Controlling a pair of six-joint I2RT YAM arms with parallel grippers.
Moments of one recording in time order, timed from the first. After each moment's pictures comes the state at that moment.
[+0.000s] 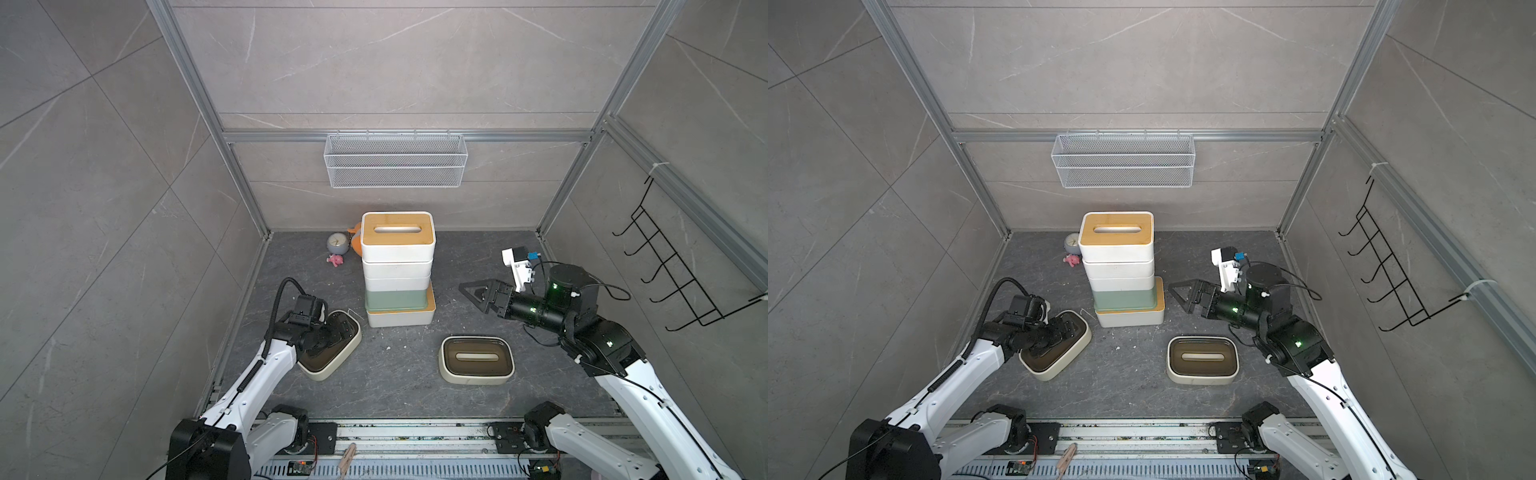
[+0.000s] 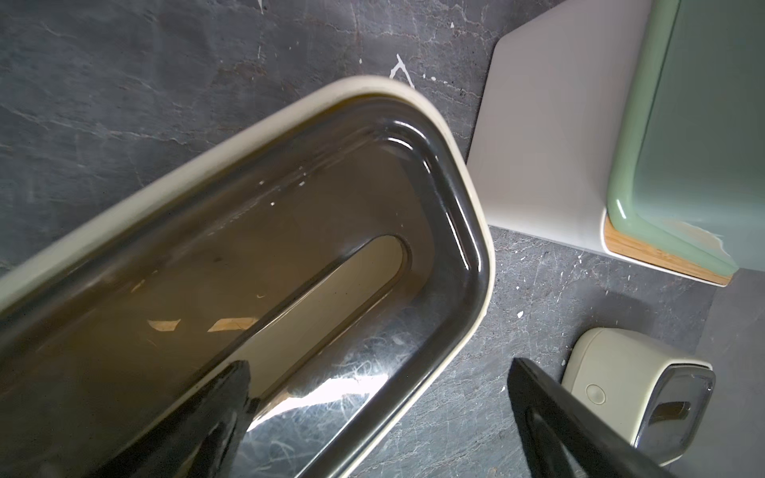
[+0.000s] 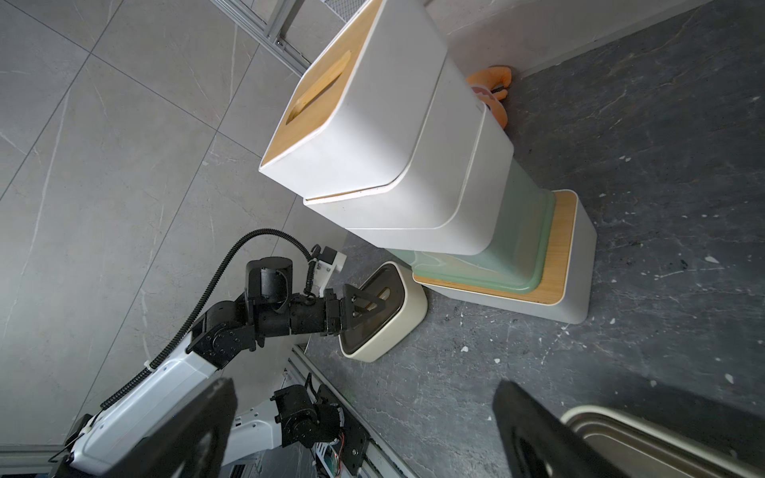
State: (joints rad) left arm -0.25 1.07 0.67 -0.67 0.24 -0.64; right arm 0.44 0.86 1.11 -0.59 -0.47 0.70
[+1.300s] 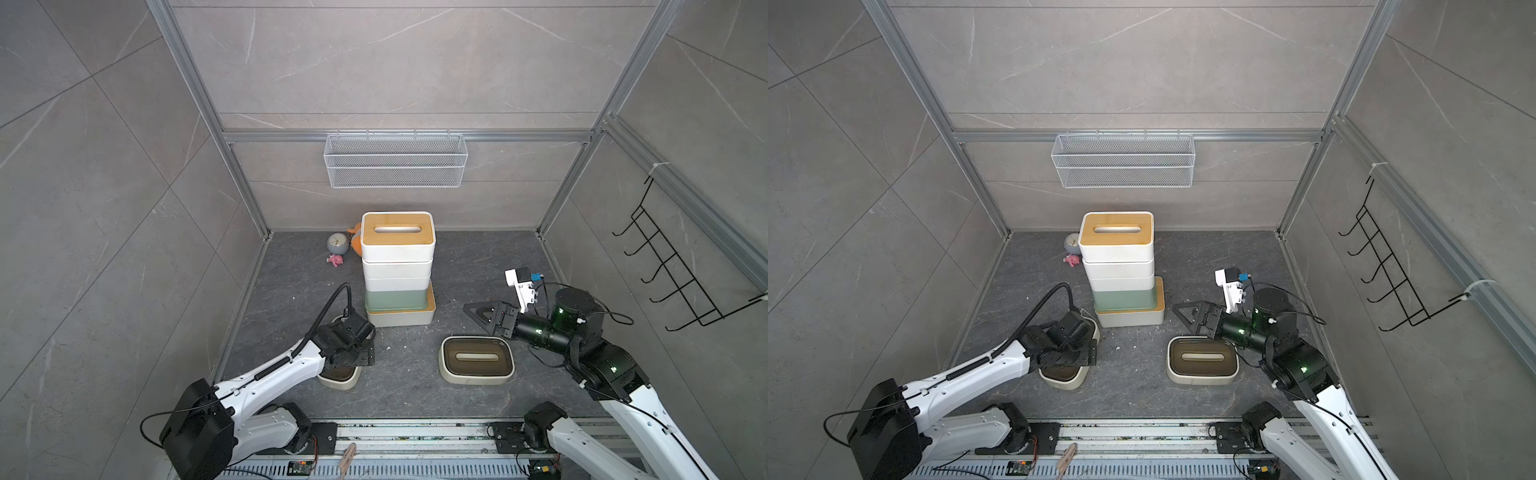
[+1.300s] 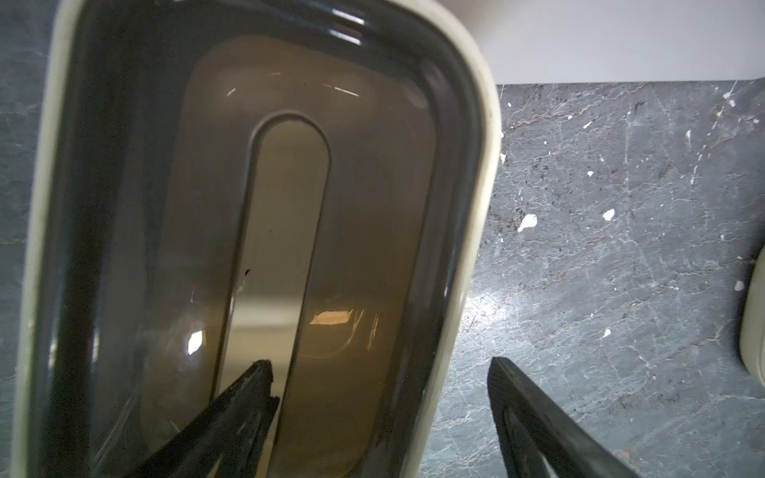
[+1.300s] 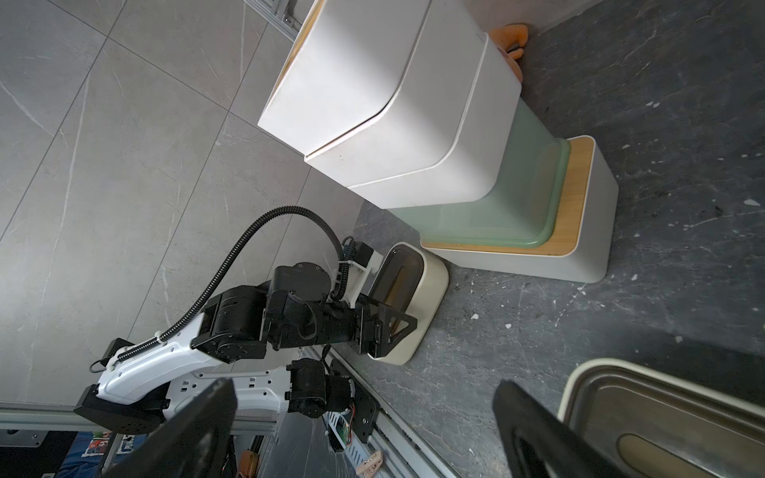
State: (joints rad) left arm -0.78 1.18 0.72 -0.78 -0.16 -0.74; right arm 0.44 0.71 0.94 -0.56 -0.52 0.76
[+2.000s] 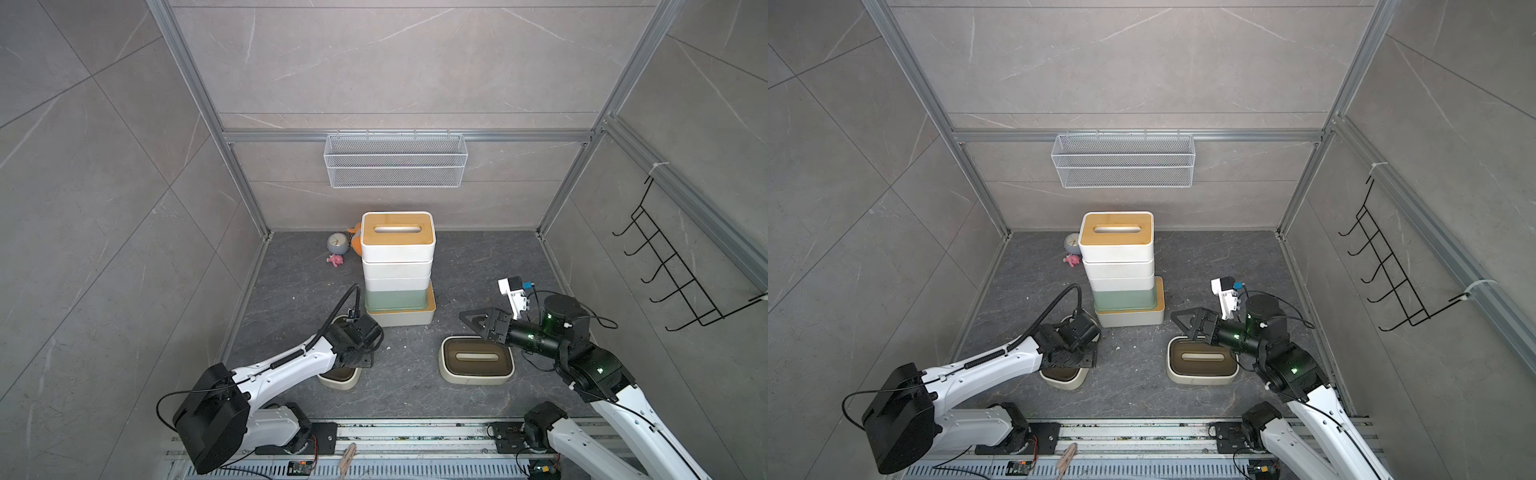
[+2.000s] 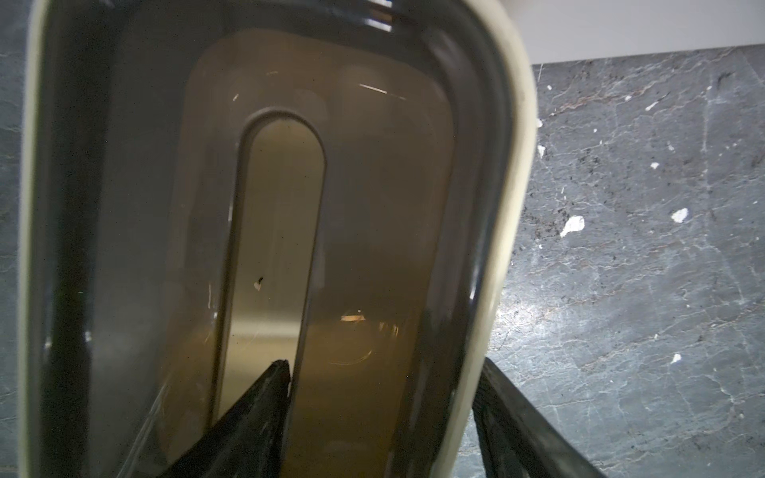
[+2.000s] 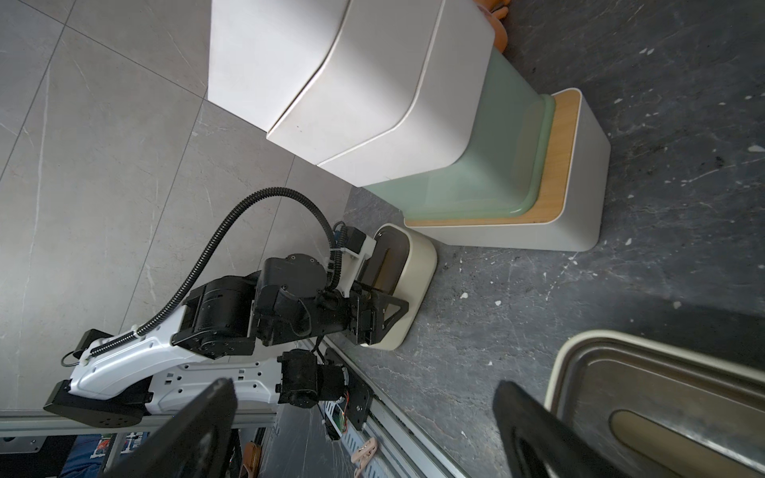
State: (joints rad) left arm -0.83 1.27 0.74 -0.79 -0.24 -0.74; right arm 0.44 0.68 0.81 -0.51 -0.54 0.79
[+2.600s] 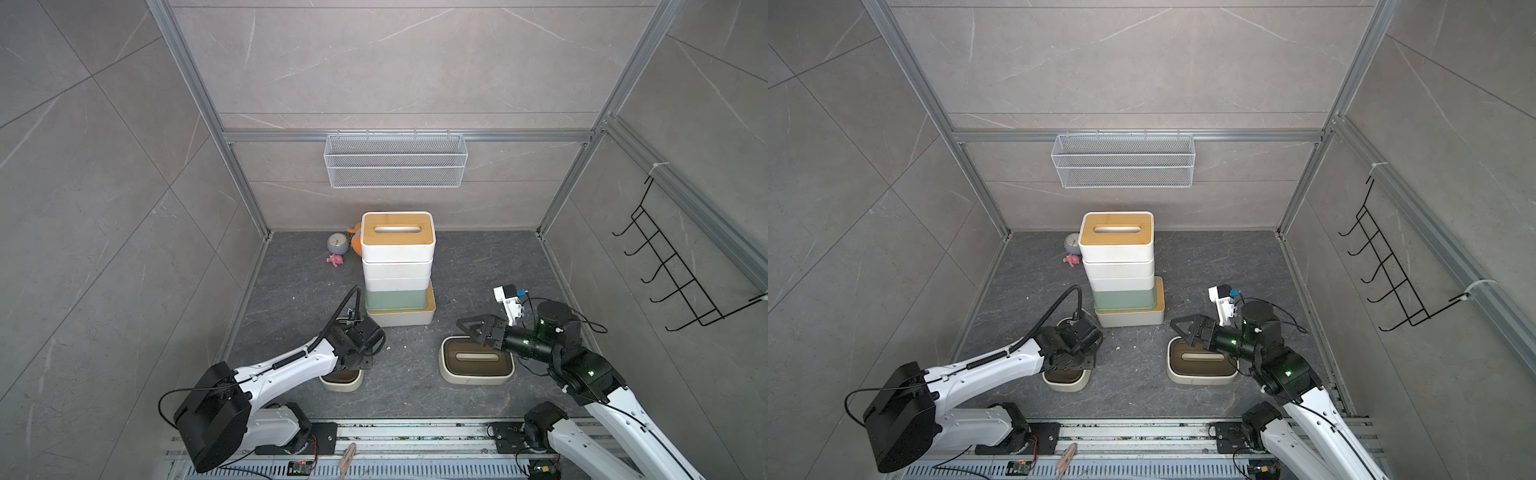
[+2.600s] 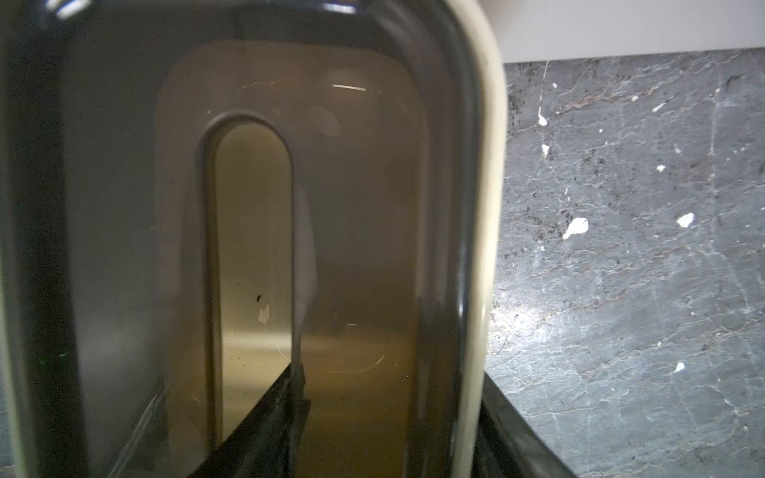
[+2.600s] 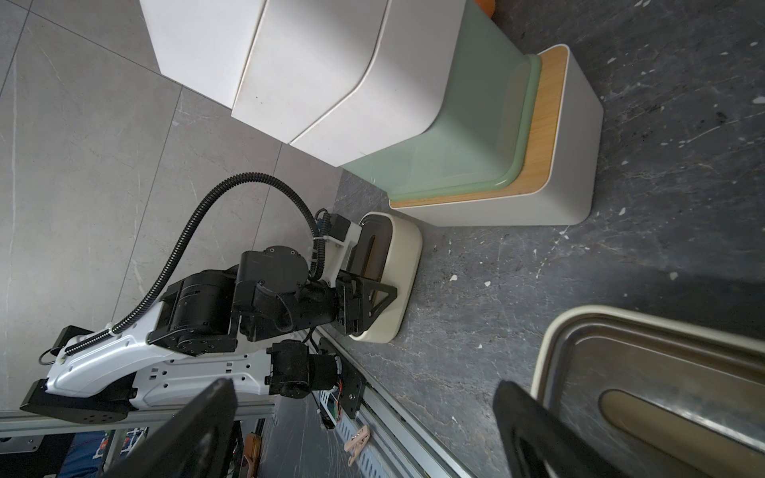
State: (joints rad) left arm -0.85 1.26 0.72 -0.77 -0.26 -0.80; right arm 0.44 0.66 0.73 -0.49 -0.55 0.80
